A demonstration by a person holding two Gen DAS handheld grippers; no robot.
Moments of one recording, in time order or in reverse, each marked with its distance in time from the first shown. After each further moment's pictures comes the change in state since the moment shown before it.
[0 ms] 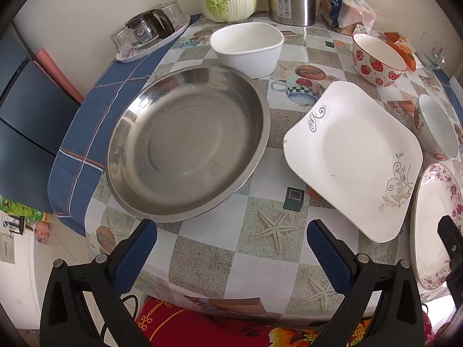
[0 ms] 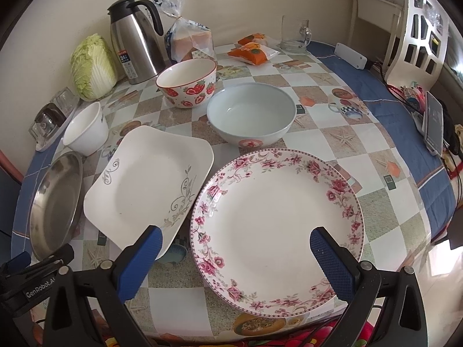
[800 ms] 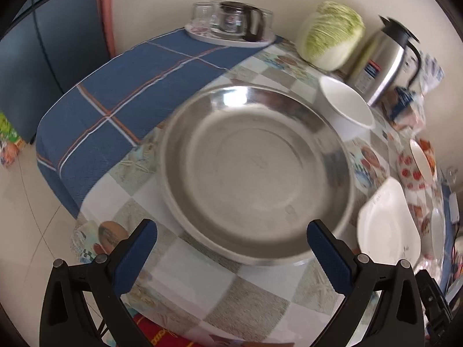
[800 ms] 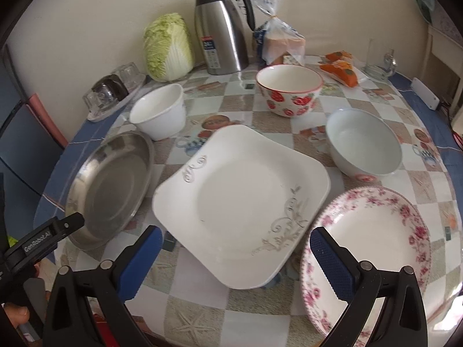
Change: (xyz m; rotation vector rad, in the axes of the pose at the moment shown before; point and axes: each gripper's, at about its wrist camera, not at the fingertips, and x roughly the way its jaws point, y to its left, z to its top) left arm 0.028 0.130 -0.003 -0.434 -0.124 -0.118; right arm 0.012 0.087 0.009 -0.212 -0.028 0.246
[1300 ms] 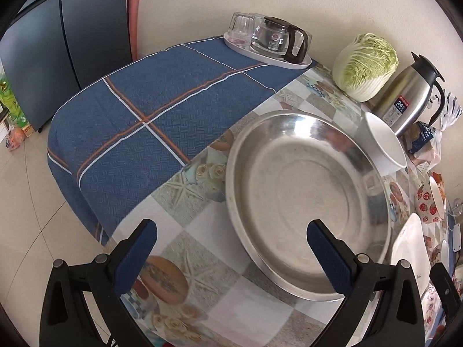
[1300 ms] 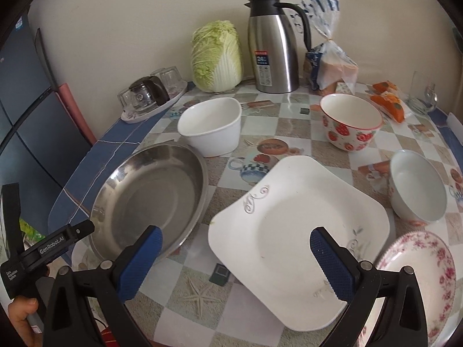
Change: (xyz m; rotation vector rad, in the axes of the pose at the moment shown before) left arm 0.018 0.062 0.017 -0.085 -0.065 0.009; right arm 0.018 0.057 0.018 -0.119 -0.066 0.106
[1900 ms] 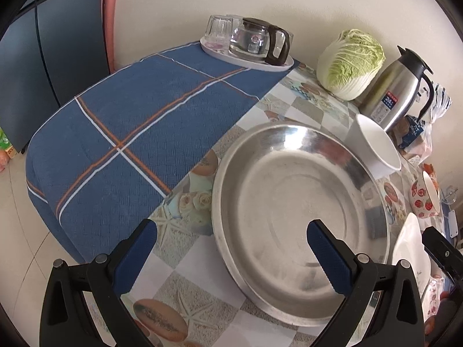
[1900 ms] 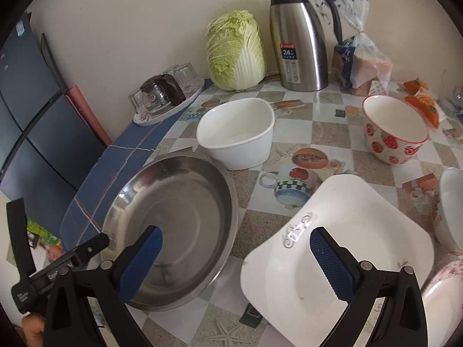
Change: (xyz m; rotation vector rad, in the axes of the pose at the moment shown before) left arm 0.021 -0.005 0.025 0.082 -0.015 -0.070; right arm 0.047 0.013 0.032 0.028 0.037 0.123
